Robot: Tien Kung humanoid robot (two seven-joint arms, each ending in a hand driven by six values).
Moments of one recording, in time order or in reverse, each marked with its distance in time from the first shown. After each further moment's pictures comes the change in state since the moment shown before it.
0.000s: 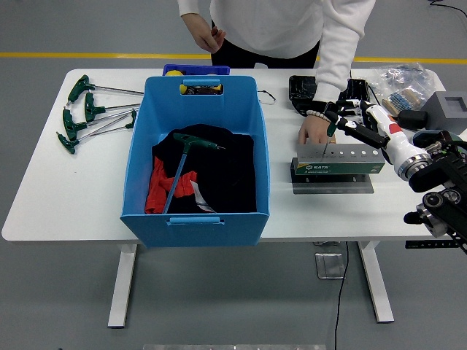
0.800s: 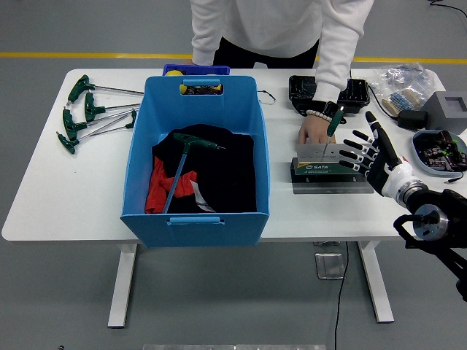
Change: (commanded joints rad) left arm -0.009 -0.001 0.022 -0.001 -0.029 -0.005 -0.007; right arm -0.045 0.026 -0.029 -0.059 0.737 -0.033 0.009
